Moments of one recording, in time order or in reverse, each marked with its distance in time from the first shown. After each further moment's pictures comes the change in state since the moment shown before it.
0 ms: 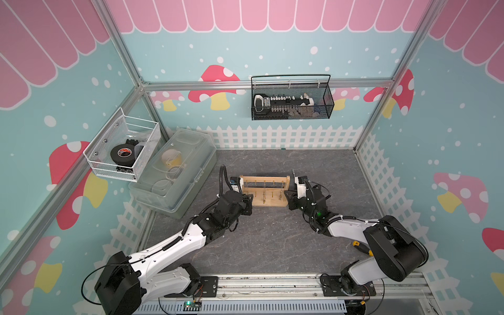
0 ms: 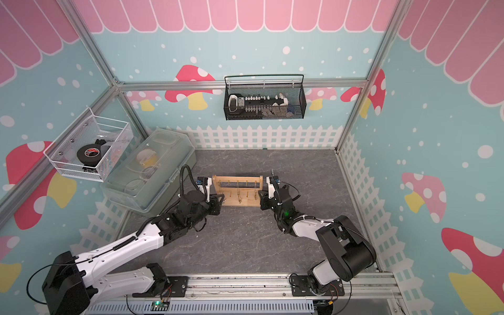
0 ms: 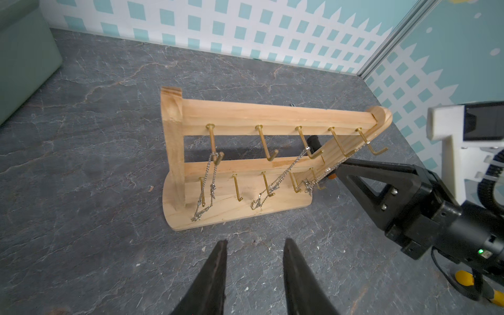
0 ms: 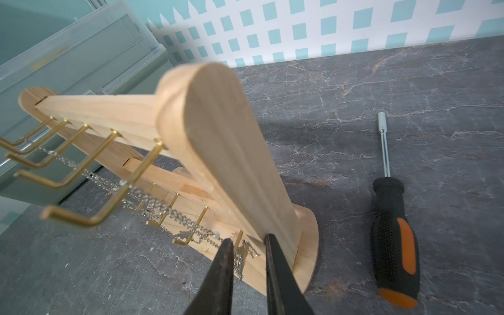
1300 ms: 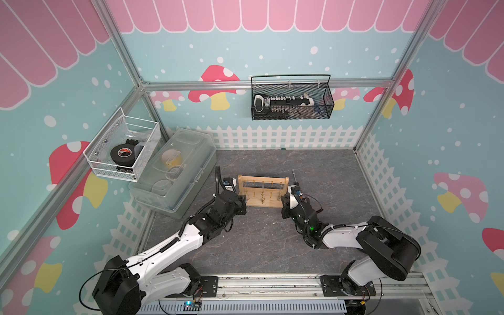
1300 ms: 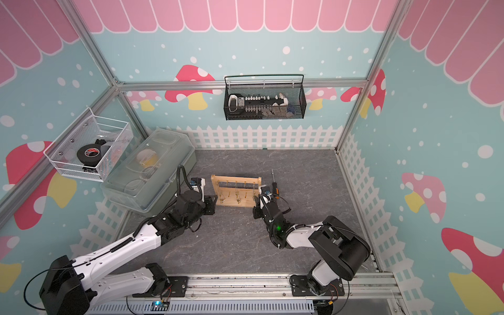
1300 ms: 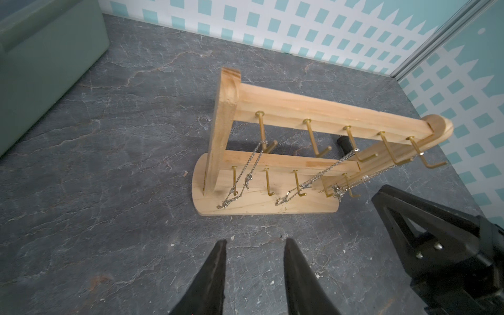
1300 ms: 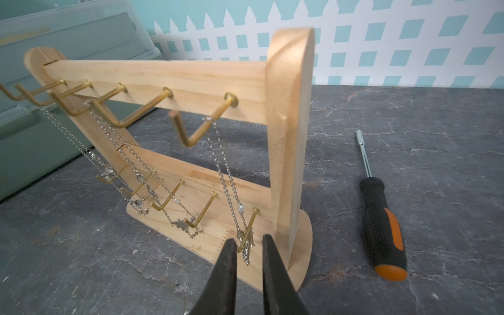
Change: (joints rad) left arm 0.062 -0.036 -0.024 -0.072 -0.024 -0.029; right arm 0.226 0.026 -0.075 0.173 0.391 -0.093
